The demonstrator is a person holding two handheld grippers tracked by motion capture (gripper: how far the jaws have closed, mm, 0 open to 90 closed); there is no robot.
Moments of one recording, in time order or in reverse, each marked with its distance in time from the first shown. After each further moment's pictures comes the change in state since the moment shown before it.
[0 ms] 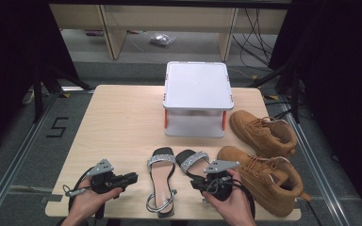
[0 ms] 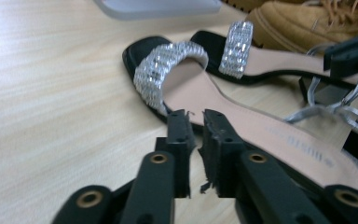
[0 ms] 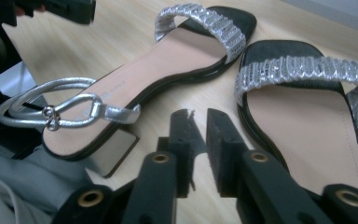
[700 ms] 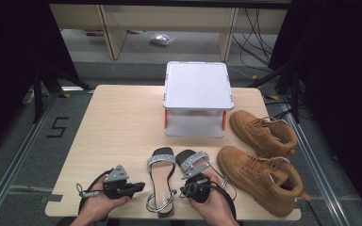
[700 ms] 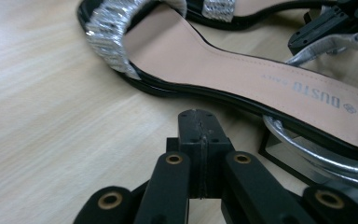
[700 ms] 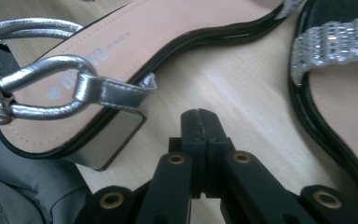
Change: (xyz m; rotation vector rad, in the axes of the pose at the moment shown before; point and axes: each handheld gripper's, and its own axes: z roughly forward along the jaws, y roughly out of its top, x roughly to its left) left arm -0.016 -0.010 0.030 0.171 -0.024 0.157; right arm 0.024 0.004 0.052 0.212 -0.042 -0.085
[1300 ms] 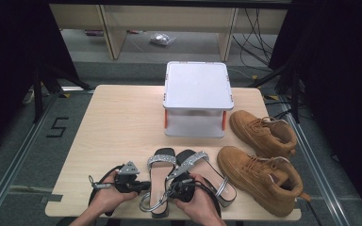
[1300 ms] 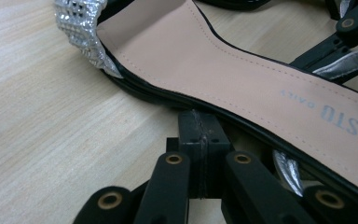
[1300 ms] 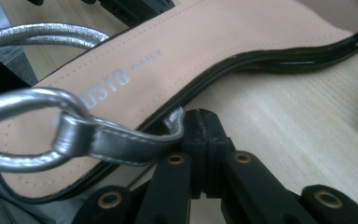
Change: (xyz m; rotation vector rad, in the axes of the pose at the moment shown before) left arm 0.007 0.012 0.021 0.088 -0.013 -0.009; right arm 0.016 0.019 0.033 0.021 0.089 -0.005
